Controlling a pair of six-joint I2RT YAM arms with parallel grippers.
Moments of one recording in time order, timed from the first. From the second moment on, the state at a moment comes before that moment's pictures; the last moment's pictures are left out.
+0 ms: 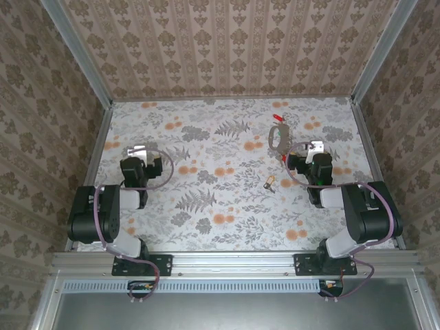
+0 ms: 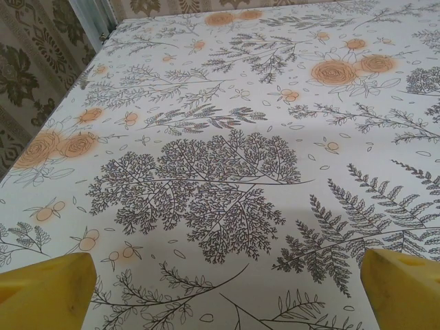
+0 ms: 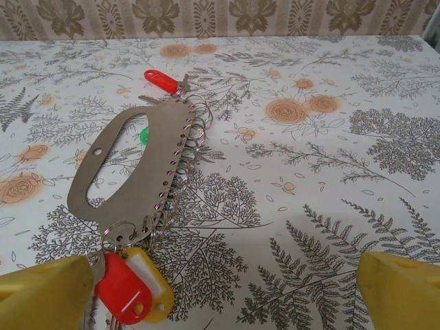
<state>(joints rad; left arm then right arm) -0.03 1.54 0.38 0.75 -0.12 0.06 0.03 1.54 0.39 0.78 0.10 0.03</state>
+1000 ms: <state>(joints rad) -0.12 1.38 0.47 0.50 -0.19 0.08 0.12 1.40 0.50 0.51 0.27 0.02</state>
